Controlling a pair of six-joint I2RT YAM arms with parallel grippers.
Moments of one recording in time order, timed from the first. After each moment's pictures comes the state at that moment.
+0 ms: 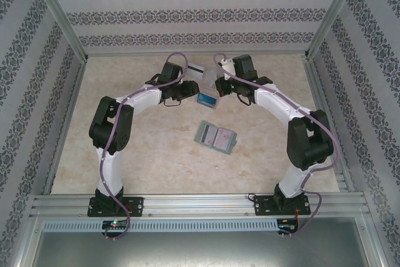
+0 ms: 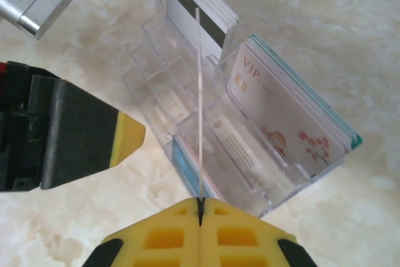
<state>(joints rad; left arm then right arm) -0.38 2.03 1.45 -0.21 0.34 -0.68 0.35 1.73 1.32 -0.31 -0.31 0.06</state>
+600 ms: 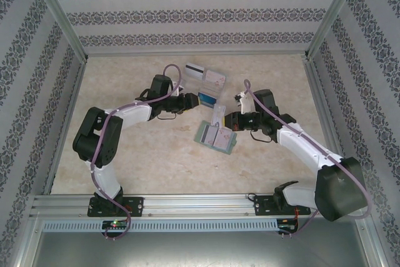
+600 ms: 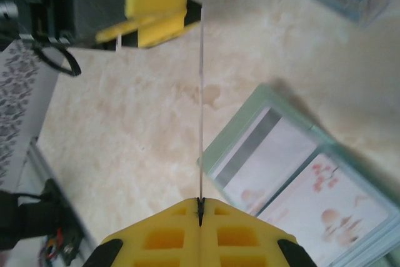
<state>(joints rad) -0.37 1.82 1.08 0.10 0.72 -0.75 0.32 1.26 0.76 -0.30 -0.67 0.40</state>
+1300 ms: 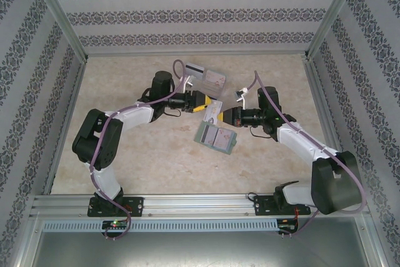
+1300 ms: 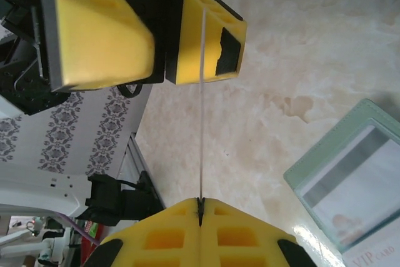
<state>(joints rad) -0.42 1.80 1.10 0.34 1.06 -0.92 0.26 1.32 0.73 -0.04 -0.98 0.57</state>
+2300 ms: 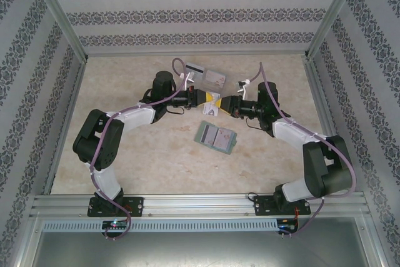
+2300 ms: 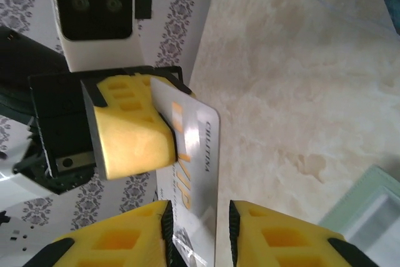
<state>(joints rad) -0.44 1.81 1.08 0.49 0.94 -0.97 0.24 1.46 0.73 0.35 -0.96 0.89</state>
